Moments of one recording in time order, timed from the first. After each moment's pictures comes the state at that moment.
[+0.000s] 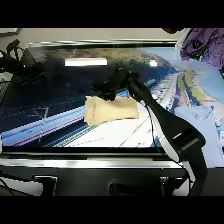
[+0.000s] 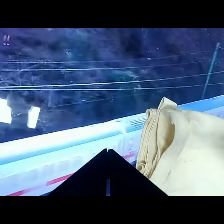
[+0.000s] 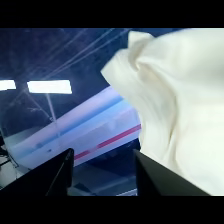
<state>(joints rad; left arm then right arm) 0.09 -1.68 1.98 1.31 -1.50 -1.78 0.51 -1.86 1.90 2.16 -0.99 -0.96</state>
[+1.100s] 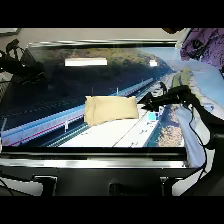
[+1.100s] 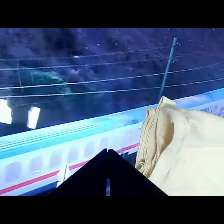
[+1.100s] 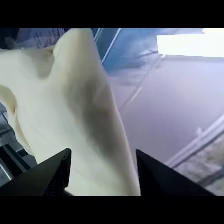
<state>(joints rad) 0.09 -1.68 1.98 1.31 -1.50 -1.78 -0.10 -1.87 1.38 2.56 -1.23 -1.85</state>
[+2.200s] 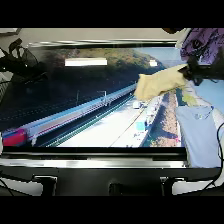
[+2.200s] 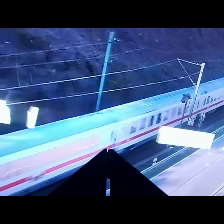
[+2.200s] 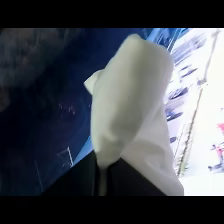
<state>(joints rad) 0.07 -1.68 1.98 1.30 -1.50 -1.78 -0.37 -1.65 1.72 2.35 -1.11 -1.48</state>
